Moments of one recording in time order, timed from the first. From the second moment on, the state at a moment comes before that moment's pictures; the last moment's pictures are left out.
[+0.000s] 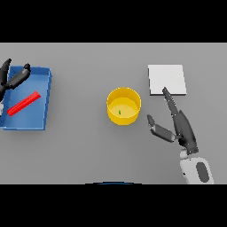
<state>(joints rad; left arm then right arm) -0.60 0.87 -0.64 -1.13 0.38 0.32 0.43 0.04 -0.13 0.17 -1.69 0.30 0.01 -0.13</state>
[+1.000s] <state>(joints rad) -0.57 0.88 -0.61 -1.16 0.42 0.32 0.38 -0.54 -0.44 0.64 -1.37 0.88 0.39 -0.24</state>
